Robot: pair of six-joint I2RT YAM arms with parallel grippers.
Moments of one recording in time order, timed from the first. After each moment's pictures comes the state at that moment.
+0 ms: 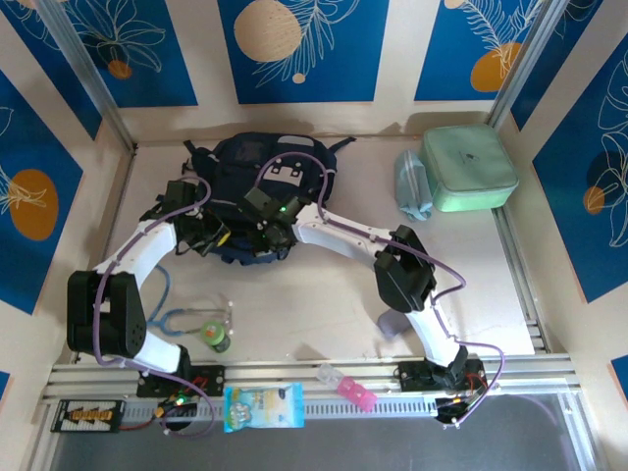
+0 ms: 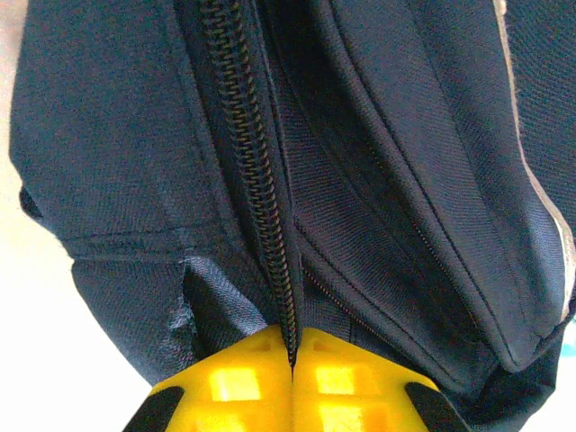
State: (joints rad) left arm -0.07 1.48 0.98 -0.57 0.32 -0.88; right arm 0.96 2.13 1.89 -0.92 0.06 0.62
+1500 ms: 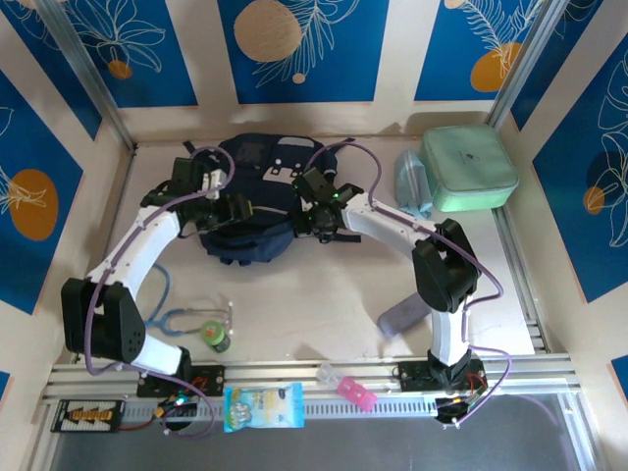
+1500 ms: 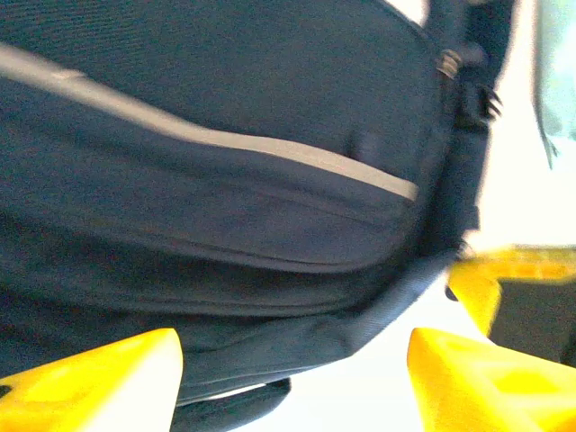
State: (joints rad) left arm -0.21 1.46 1.19 -0.69 0.35 -0.35; right arm 0.72 1.90 1.52 -0.66 -0.09 0.48
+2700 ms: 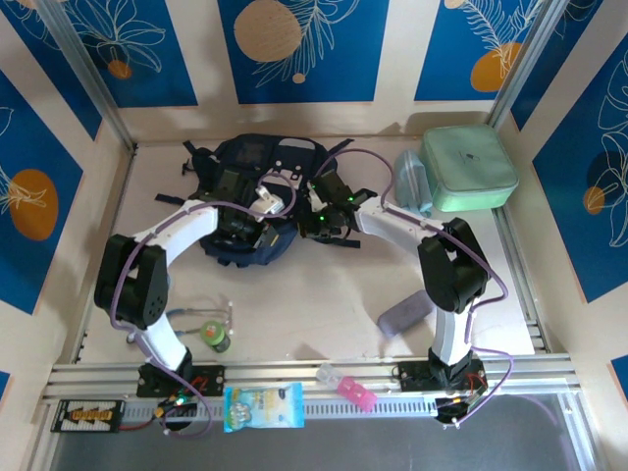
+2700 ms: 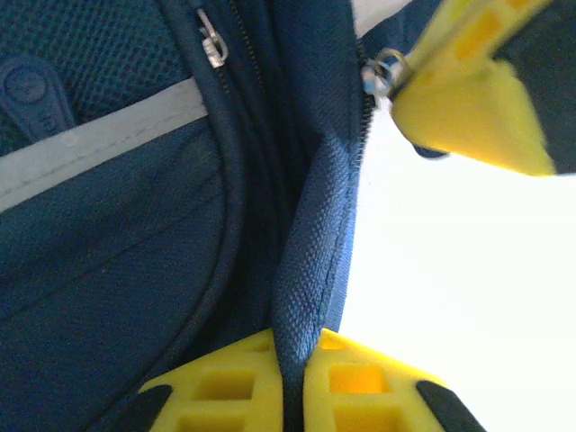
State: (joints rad) left arm -0.35 1.71 1.20 -0.65 0.47 0.31; right arm 0.63 1.87 1.38 -0.50 -0.26 0.47
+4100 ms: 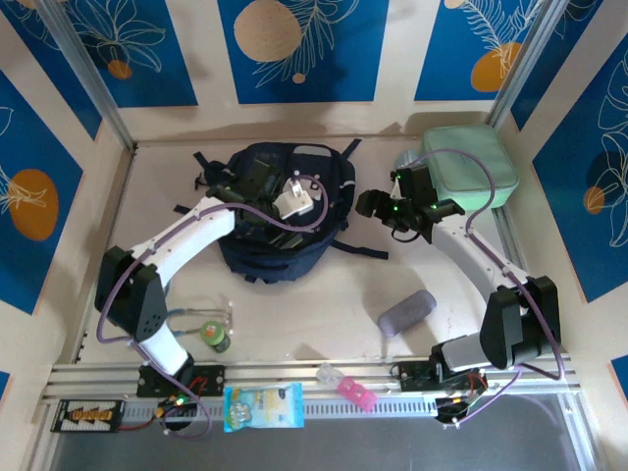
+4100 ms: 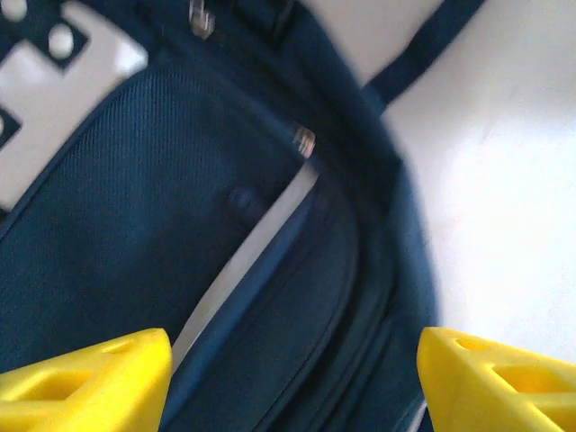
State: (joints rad) left arm -0.57 1.67 1.40 -0.79 0.12 0.53; right arm 0.29 1.40 1.05 -0.49 -0.22 0.61
